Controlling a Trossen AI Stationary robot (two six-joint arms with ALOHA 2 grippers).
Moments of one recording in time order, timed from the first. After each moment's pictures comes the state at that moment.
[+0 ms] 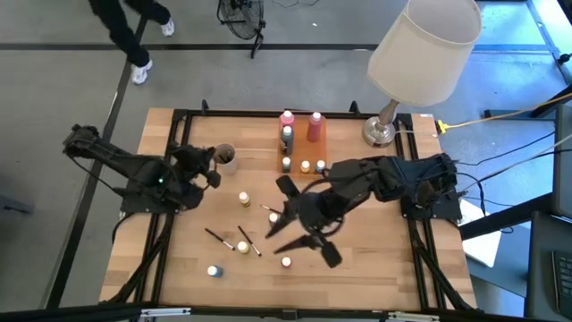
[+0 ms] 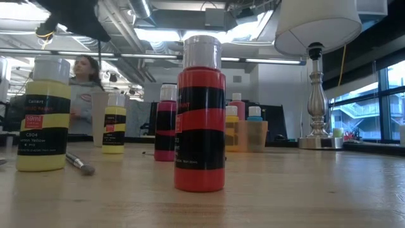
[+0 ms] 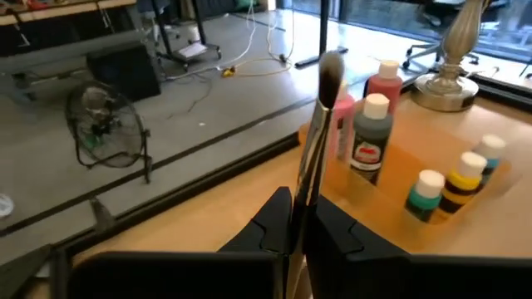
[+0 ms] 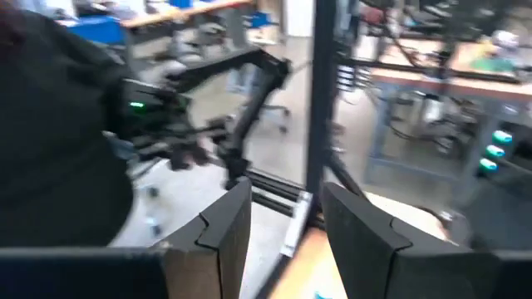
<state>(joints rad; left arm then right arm) -0.39 0.88 0.80 -0.99 -1.21 -1.02 0.38 1.91 2.36 -0.65 -0.22 0.01</state>
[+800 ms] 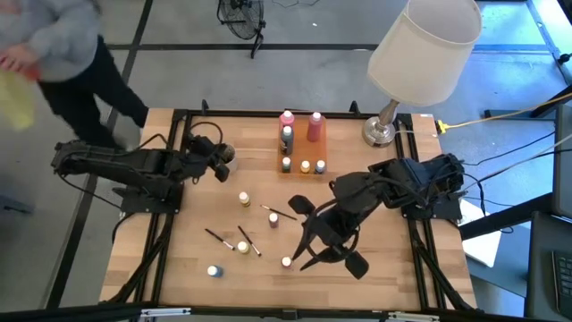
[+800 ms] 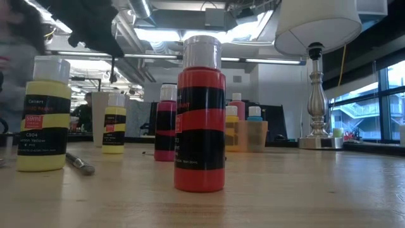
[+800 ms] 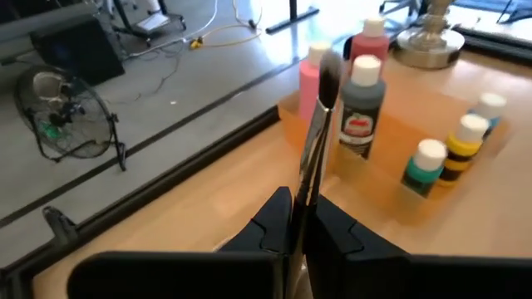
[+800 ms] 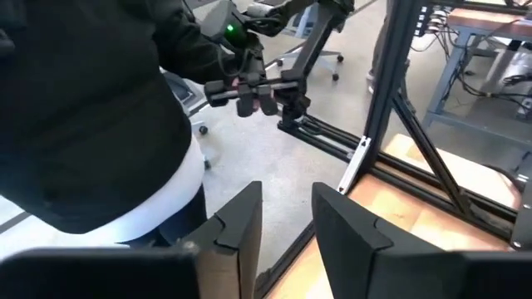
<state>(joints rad) -0.06 0.79 0.67 -0.55 -0.85 -0.48 0.43 1.88 2.36 -0.87 -0.33 -0.05</state>
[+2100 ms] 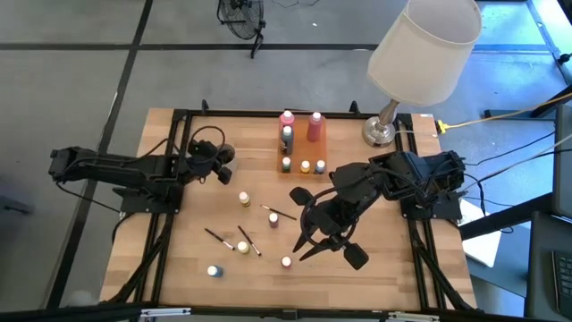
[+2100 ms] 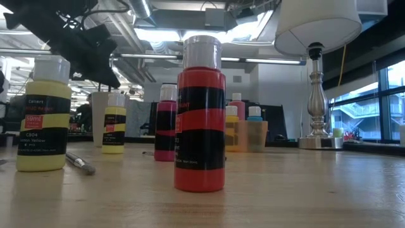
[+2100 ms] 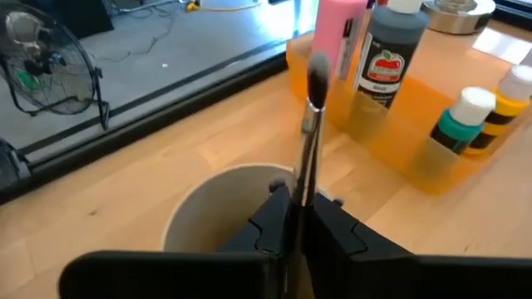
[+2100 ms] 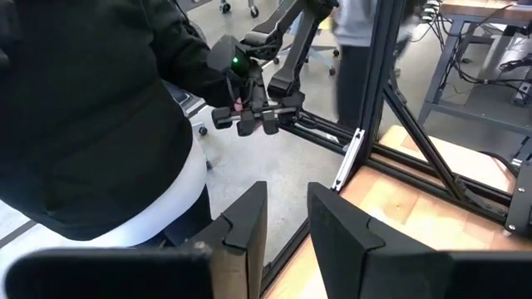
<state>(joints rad) 0.05 0.77 0.43 -0.34 -0.72 -0.54 0.40 1.86 2.36 -0.90 -0.35 -0.02</state>
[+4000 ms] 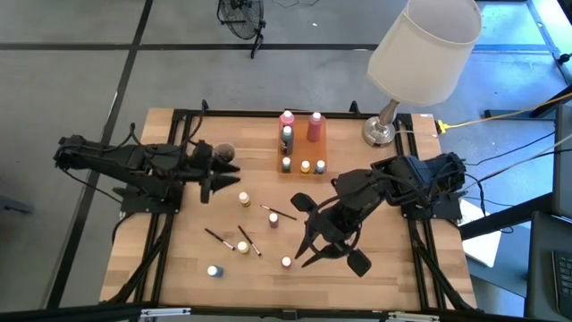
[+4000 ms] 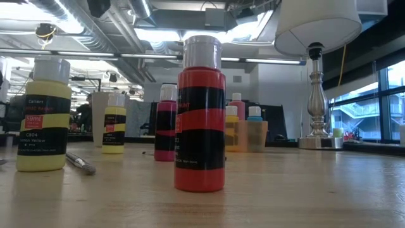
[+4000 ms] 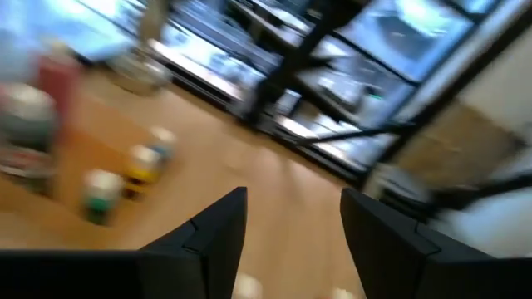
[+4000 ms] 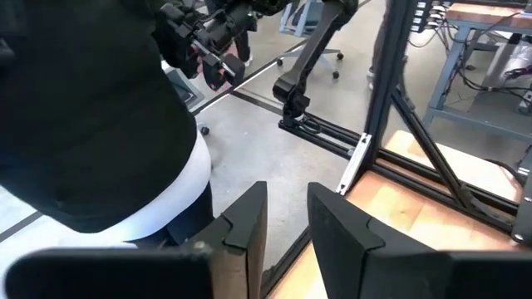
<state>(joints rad) -0.18 0.75 0.81 -0.28 -0.24 -0.60 0.43 1.87 2.36 -0.89 -0.33 -0.03</state>
